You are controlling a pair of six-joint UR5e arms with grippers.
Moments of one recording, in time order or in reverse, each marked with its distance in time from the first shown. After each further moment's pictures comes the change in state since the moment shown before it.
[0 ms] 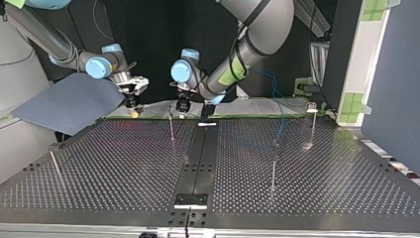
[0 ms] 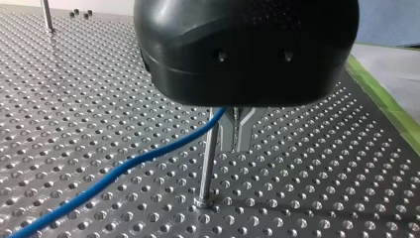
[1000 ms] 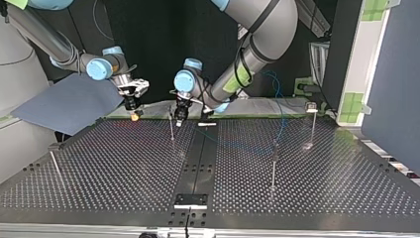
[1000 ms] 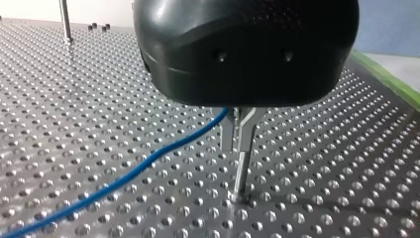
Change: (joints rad) left arm 0.045 -0.006 0.059 -0.019 0.127 -0.005; right arm 0.008 0.006 -0.021 -0.022 0.006 0.002
